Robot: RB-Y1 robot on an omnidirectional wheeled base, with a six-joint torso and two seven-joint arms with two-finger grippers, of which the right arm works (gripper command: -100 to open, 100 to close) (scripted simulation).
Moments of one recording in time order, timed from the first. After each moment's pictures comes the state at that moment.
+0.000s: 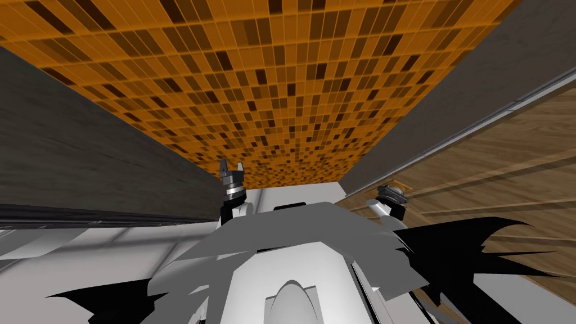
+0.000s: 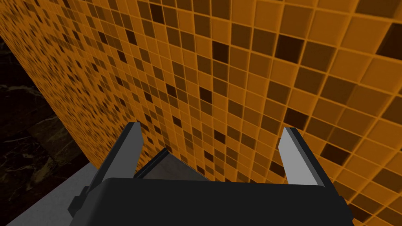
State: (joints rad) arm 0.22 -0.63 -0.38 -0.74 -1.20 -0.62 -1.27
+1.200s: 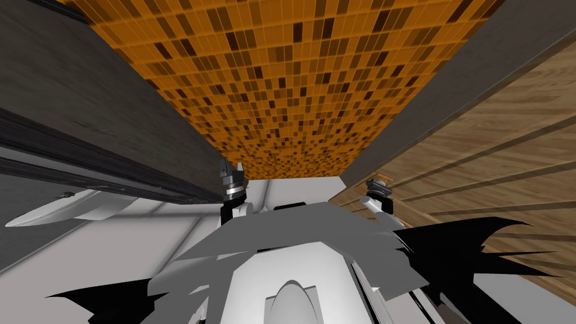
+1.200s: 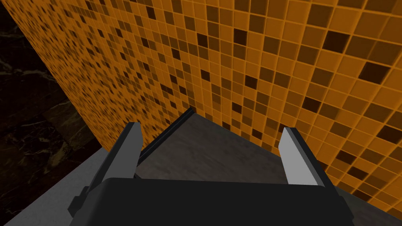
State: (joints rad) arm 0.22 -0.63 -0.28 -0.83 -1.14 -0.60 -1.31
